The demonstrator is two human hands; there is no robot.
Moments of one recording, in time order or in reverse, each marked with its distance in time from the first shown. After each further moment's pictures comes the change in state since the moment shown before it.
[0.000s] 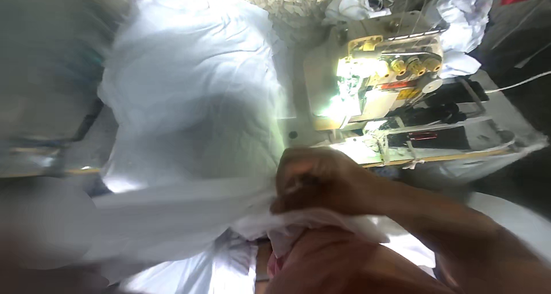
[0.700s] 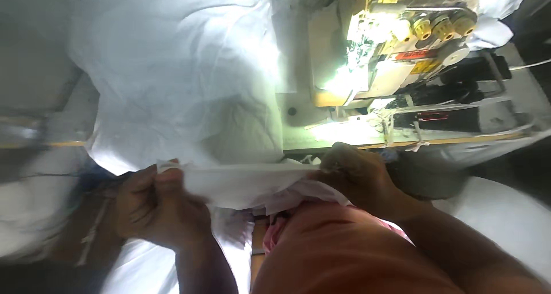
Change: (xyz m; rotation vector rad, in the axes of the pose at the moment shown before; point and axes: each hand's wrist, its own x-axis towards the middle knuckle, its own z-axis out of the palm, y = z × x) left_hand -0.015 -0.014 0.111 -0.334 0.109 0.437; right_hand -0.079 0.037 0.009 -0.462 0.316 0.073
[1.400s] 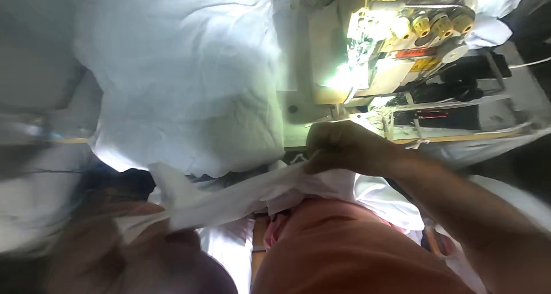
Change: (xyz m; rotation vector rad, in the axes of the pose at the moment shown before) left_hand -0.012 0.043 -0.020 -0.038 0.099 0.100; right_hand 0.050 0.005 -0.025 0.393 -0.458 0.277
